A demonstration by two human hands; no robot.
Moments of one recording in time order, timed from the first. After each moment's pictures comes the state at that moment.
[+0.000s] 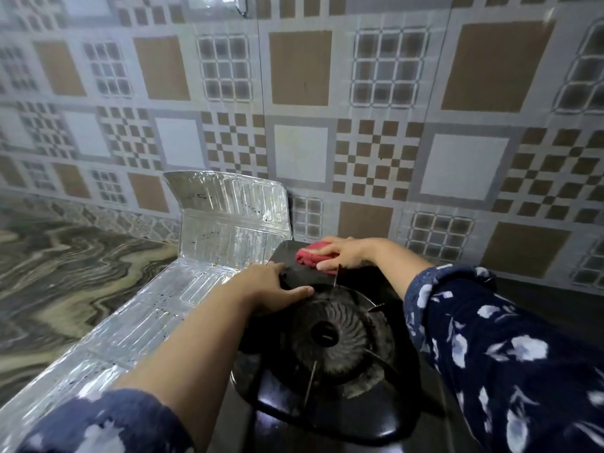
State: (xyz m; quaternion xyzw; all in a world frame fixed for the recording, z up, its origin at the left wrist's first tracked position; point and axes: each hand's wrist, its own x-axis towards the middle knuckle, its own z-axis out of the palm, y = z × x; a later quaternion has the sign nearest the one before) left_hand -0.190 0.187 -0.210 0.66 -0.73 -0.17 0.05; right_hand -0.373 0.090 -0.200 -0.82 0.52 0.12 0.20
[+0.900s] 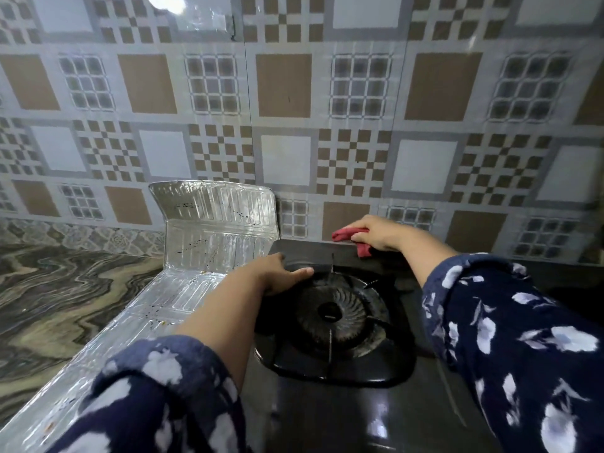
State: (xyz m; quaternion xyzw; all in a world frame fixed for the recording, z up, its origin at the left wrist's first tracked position) left_hand -0.183 0.187 -0.199 0.63 -0.73 -0.24 0.07; right_hand -0.413 0.145 -0.171 -0.73 0.65 -0.11 0.19
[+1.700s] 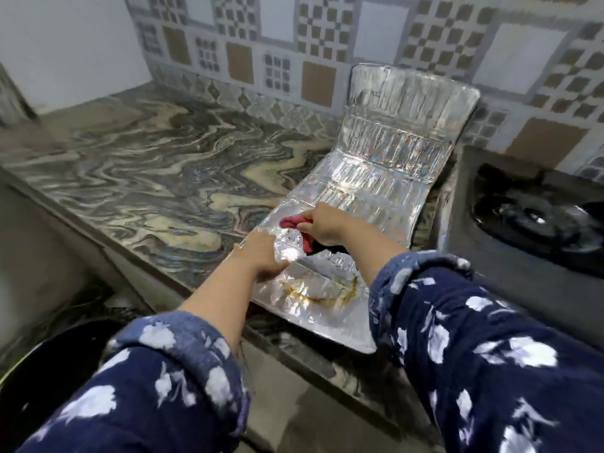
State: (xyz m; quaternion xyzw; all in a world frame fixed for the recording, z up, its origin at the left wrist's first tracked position) left_hand 0.155 0.401 -0.321 0.74 -0.64 -0.21 0.02; right_hand 0.018 0.324 -0.270 -0.85 0.49 0.06 0.21
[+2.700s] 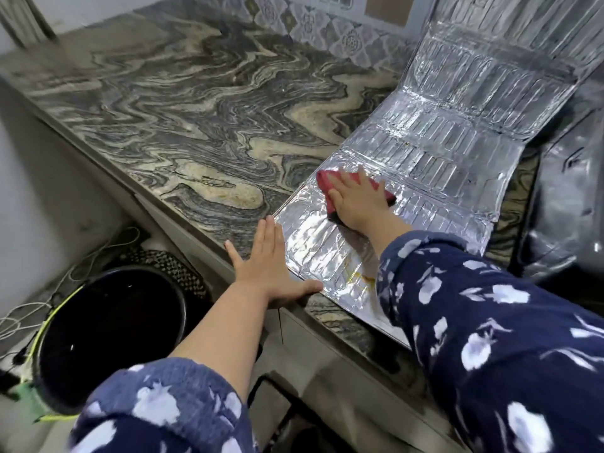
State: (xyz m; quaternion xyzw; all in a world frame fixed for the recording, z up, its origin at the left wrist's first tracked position) left_hand 0.193 0.462 -0.384 0.77 -0.58 -0.24 -0.09; right_hand 0.067 0.289 -0.386 -0.86 0.49 0.07 0.11
